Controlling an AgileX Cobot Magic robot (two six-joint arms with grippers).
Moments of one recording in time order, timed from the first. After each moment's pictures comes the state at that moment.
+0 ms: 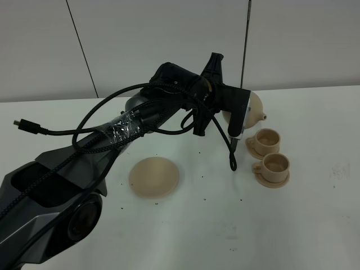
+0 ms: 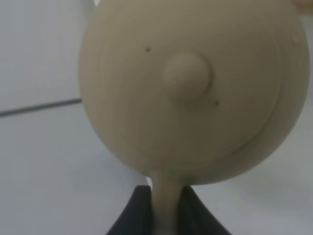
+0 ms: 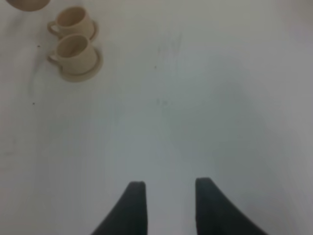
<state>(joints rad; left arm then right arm) -0.58 2.52 -2.27 0.19 0.50 1.35 -0.02 0.05 -0.48 0.09 1.07 0.05</state>
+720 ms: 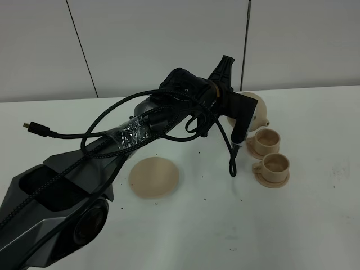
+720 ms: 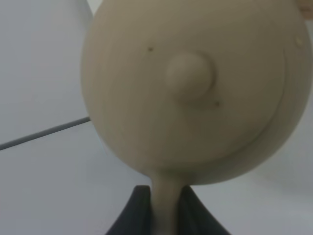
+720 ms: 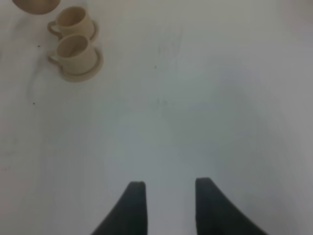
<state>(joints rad) -0.61 2.53 -2.27 0.28 0.47 1.37 -0.02 0.05 -0.48 0.09 1.07 0.05</state>
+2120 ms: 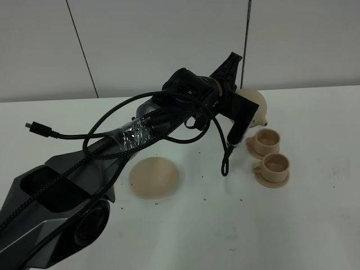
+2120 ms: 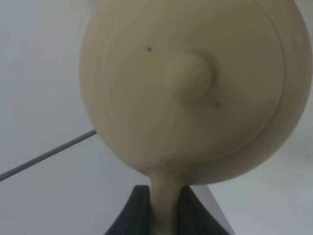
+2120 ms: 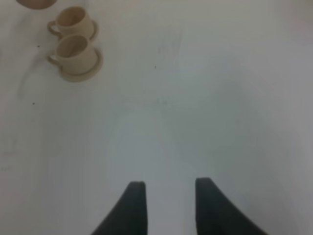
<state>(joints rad) -0.62 2.53 -2.27 0.36 0.42 1.47 -0.02 0.05 -0.48 0.09 1.07 0.05</state>
